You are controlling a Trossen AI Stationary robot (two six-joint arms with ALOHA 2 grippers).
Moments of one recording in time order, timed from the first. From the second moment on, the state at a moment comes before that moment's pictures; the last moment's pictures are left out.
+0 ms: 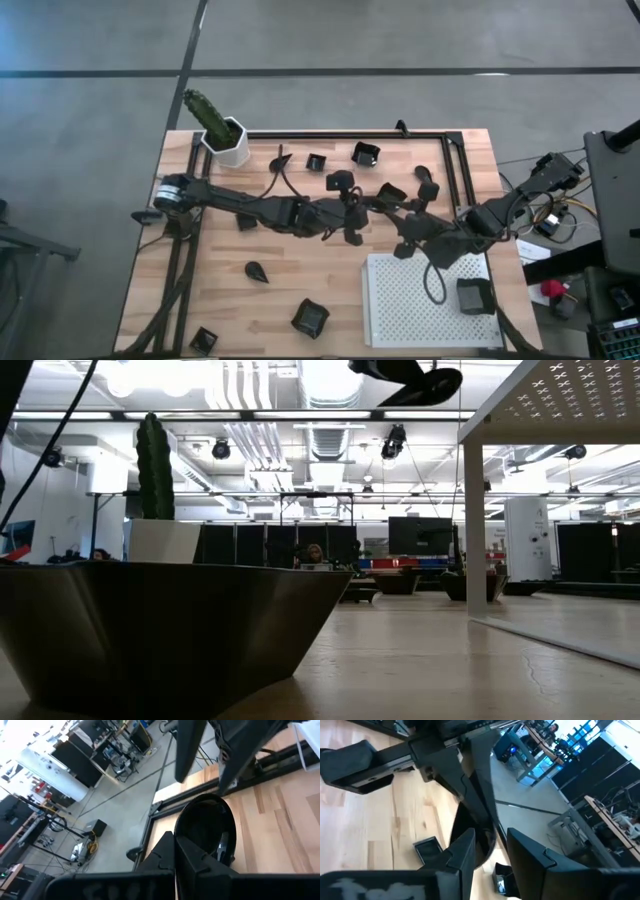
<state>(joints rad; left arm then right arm) -0.16 1.85 1.60 -0.01 -0.63 0.50 0.57 1.18 1.06 -0.64 1.06 0.10</state>
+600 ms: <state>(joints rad) -0.20 1.86 1.60 0.07 -0.62 0.53 0.57 1.18 1.06 -0.64 1.06 0.10</state>
